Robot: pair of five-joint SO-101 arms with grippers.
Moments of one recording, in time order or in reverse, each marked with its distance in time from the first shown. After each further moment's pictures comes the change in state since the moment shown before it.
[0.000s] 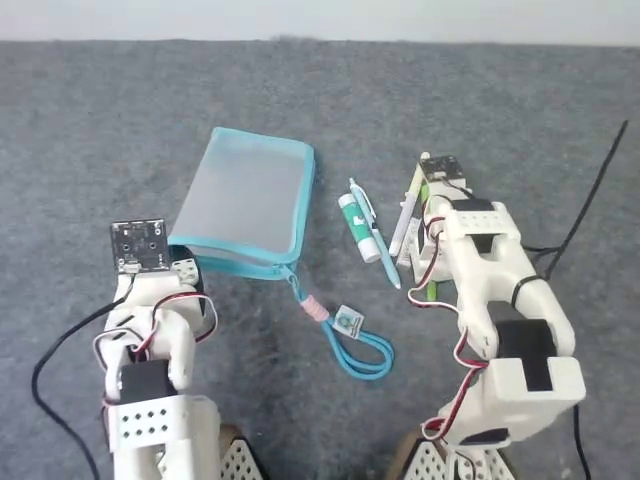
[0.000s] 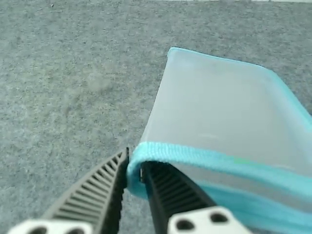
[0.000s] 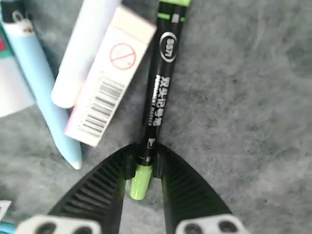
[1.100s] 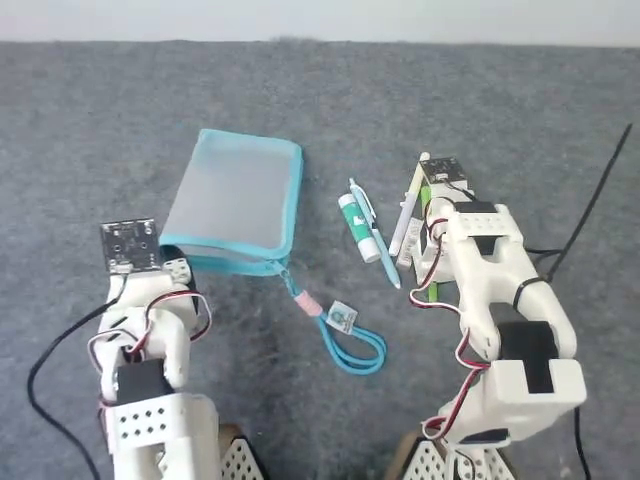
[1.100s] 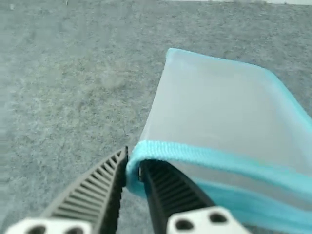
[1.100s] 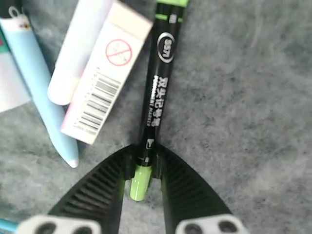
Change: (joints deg) left arm -2.5 0.0 -0.9 0.8 0.0; right arm 0.9 -0.7 0.9 -1.0 0.1
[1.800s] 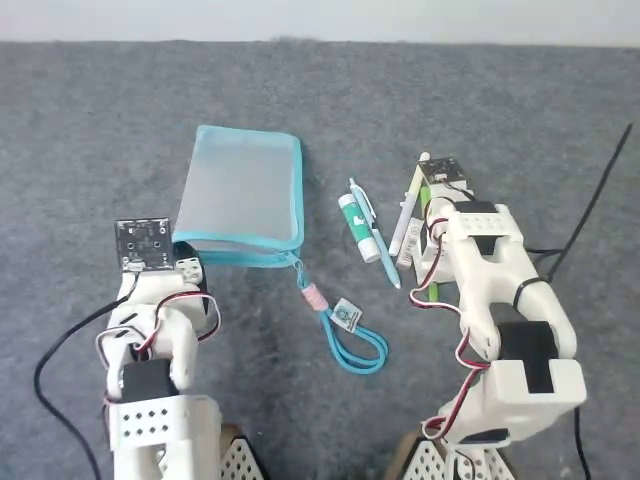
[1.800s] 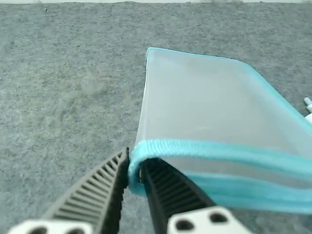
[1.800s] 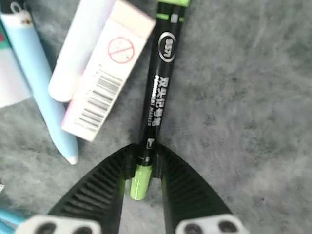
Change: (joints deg) left arm 3.9 0.0 0.0 0.0 0.0; right arm 0.1 -0.5 0.0 1.2 1.6
